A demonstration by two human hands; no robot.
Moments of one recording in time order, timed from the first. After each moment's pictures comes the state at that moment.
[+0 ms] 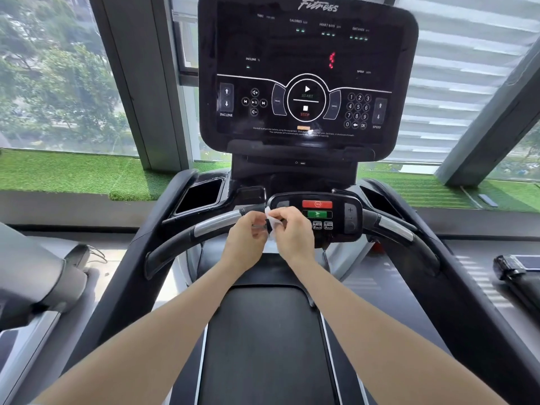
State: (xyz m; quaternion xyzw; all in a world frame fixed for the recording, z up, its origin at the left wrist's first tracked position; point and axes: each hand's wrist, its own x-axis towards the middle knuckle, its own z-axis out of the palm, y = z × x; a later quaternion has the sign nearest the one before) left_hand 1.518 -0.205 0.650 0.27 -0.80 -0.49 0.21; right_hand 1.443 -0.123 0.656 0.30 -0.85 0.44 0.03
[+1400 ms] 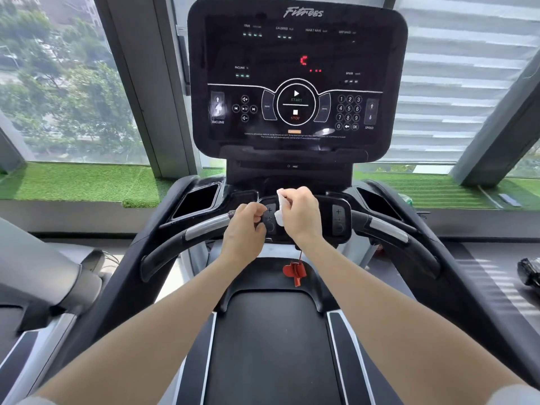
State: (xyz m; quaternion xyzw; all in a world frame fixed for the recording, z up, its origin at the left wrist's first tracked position) left_hand 1.496 -0.182 0.672 0.26 -0.85 -0.38 0.25; right_hand 1.404 -0.104 0.698 0.32 -0.86 0.39 0.05
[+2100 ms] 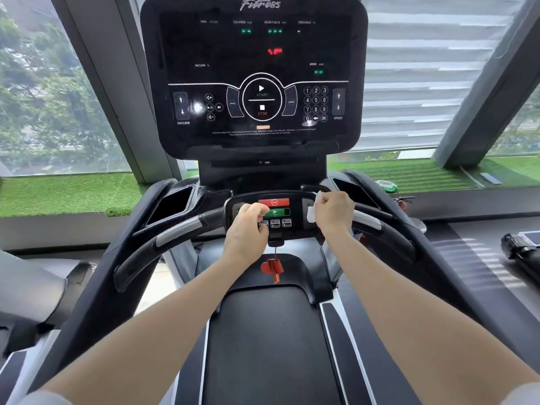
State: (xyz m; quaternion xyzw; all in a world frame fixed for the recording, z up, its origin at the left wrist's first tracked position) left_hand 1.461 -0.141 0.669 0.20 -0.89 -0.33 0.22; right_hand 1.336 -0.024 0.692 0.12 -0.90 0.41 0.05
